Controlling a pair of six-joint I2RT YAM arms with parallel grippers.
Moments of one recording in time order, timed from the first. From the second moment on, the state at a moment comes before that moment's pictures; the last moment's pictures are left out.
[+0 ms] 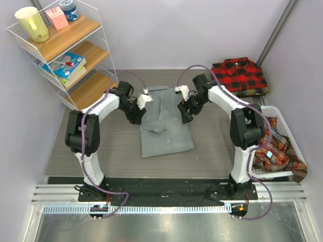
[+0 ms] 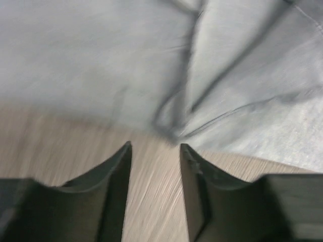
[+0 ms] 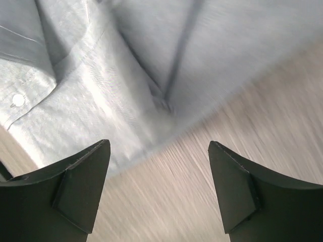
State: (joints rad) left arm -0.30 1.91 1.39 -0.76 0.53 0.82; right arm 0.34 1.99 1.57 -0.85 -0.49 -0.56
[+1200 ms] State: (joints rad) left arm -0.20 1.98 1.40 -0.56 0.67 0.07; right arm 0.33 2.05 1.45 -0.70 -0.78 -0.16
